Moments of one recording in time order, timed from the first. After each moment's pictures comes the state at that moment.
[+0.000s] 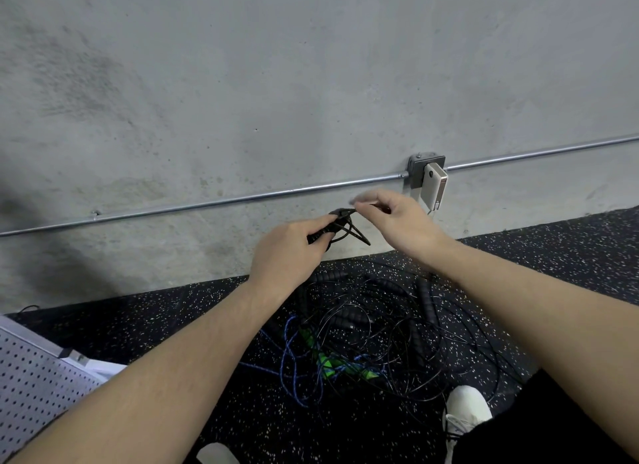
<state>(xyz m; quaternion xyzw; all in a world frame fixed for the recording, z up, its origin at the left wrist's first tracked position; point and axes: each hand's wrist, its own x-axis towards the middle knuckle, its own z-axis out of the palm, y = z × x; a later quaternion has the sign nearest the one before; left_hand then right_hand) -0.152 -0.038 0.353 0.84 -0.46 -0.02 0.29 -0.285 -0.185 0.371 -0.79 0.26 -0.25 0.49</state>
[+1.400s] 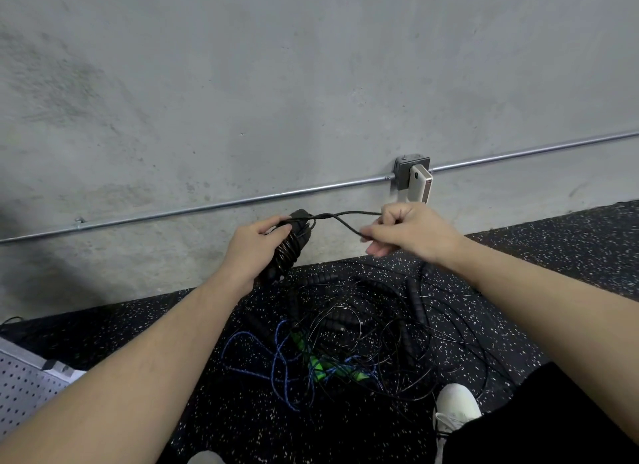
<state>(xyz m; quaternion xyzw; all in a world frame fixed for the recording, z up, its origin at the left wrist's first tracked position) -0.120 -0.039 0.346 0.73 -0.23 -0.29 0.58 -0.326 -0.200 0.380 -0.77 0.25 -0.17 0.57</state>
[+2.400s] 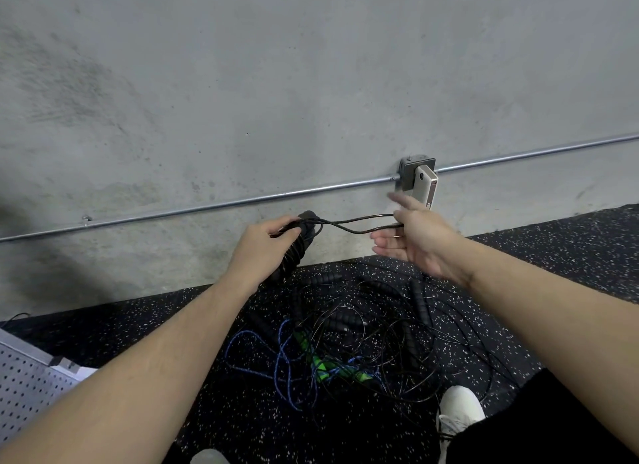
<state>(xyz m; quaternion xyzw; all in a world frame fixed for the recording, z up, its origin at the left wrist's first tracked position) -0.116 -0.042 0.335 0.77 -0.31 -0.19 0.53 -0.308 -0.200 0.376 -0.51 0.39 -0.19 0.74</state>
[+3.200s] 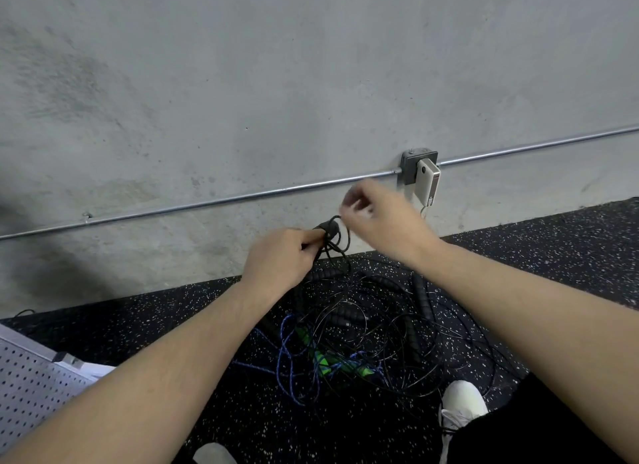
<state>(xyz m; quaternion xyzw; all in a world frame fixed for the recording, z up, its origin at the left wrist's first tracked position) -0.153 -0.045 0.345 0.85 -0.48 -0.03 0.22 -0.293 -0.173 0.381 -0.88 0.25 -0.24 0.32</state>
